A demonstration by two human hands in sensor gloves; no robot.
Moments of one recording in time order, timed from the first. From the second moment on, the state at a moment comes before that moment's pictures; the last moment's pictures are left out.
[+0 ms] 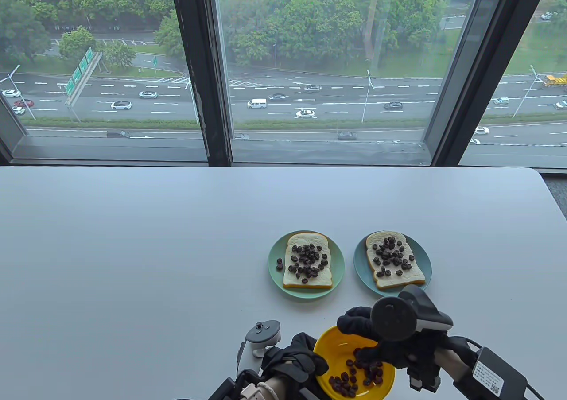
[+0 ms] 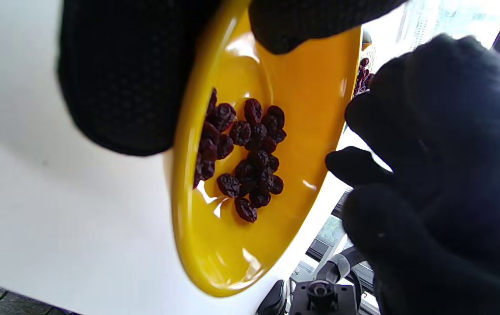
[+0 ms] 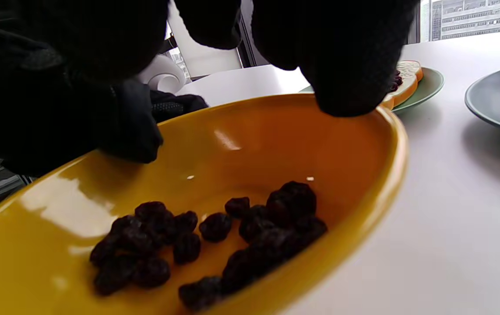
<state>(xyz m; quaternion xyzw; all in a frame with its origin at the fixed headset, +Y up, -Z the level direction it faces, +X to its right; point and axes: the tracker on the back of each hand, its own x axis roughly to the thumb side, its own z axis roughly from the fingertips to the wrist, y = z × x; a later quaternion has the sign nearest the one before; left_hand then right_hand) -0.046 -0.799 -0.261 -0.44 0.03 0.65 0.62 0.153 -0.681 -0.284 0.39 0.17 0.90 0.06</state>
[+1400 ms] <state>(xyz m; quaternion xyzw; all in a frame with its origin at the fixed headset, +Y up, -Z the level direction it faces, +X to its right) -0.047 -0.806 -0.266 -0.45 0.04 0.63 0.63 0.196 -0.662 -0.347 0.24 -0.06 0.97 0.05</state>
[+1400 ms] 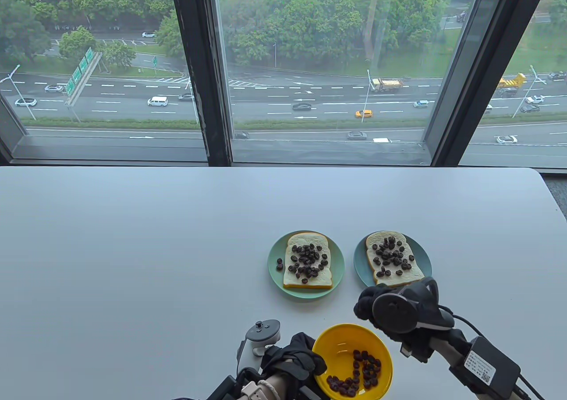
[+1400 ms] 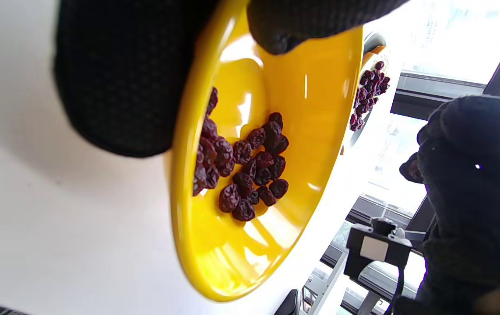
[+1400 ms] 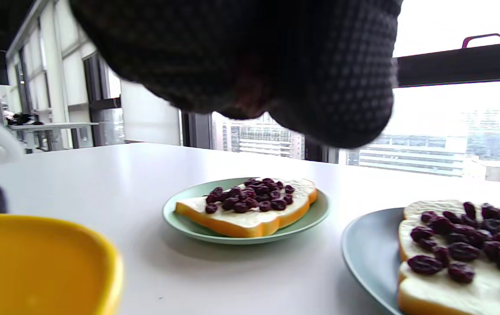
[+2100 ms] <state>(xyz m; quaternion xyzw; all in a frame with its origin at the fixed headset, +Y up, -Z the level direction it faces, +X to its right) -0.046 -0.802 -0.264 -0.45 0.03 0.63 0.63 0.247 -0.738 -0.447 -0.04 -0.03 1.00 0.04</state>
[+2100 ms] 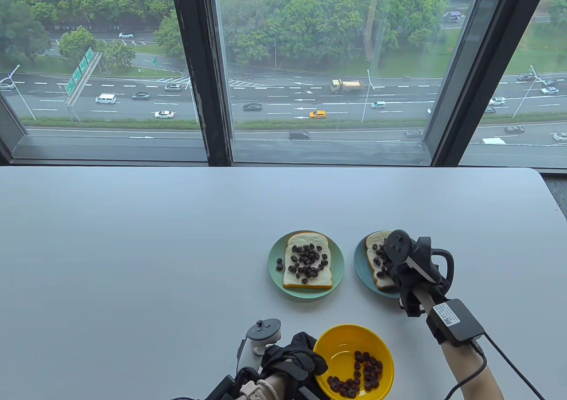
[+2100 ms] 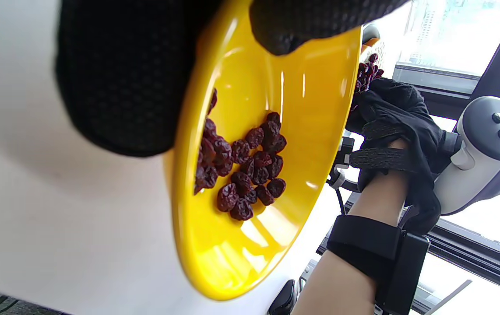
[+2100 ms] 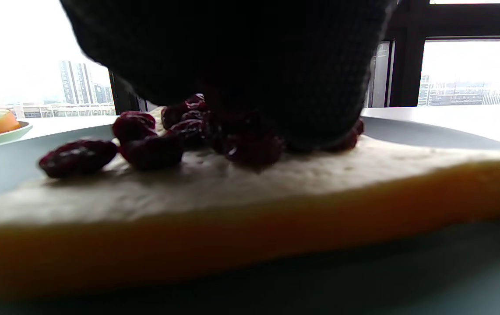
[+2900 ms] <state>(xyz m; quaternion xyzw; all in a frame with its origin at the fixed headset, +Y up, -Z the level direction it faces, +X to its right) -0.128 -0.783 -0.301 -0.30 0.13 0.66 0.68 0.313 -0.680 -0.341 -0.09 -0.07 0.99 0.07</state>
